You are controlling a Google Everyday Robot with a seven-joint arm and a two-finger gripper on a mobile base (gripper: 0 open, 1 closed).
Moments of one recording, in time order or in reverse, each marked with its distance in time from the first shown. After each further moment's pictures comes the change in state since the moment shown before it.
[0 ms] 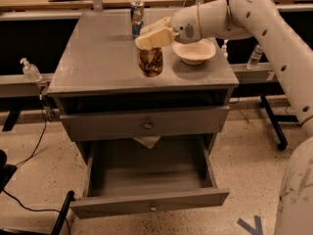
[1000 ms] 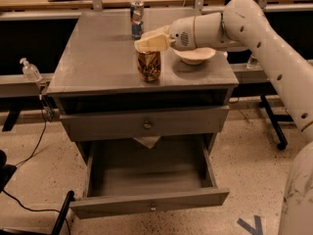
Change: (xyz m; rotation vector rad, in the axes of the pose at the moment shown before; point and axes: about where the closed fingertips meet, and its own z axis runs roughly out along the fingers) arm 0.022 -0.026 0.016 0.090 -0.044 0.112
